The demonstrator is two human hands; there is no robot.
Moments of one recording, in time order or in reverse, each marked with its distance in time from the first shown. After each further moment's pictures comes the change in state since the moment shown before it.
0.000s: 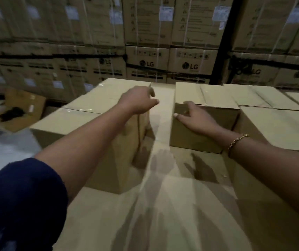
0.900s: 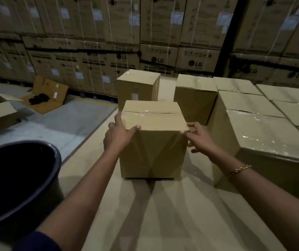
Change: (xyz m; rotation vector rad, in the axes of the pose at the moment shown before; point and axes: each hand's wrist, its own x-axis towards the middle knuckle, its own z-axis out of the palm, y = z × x) left_hand -0.401 0.030 -0.050 -0.347 0.106 -0.564; right_hand -0.356 -0.016 -0.031 0.446 -0.120 0.122
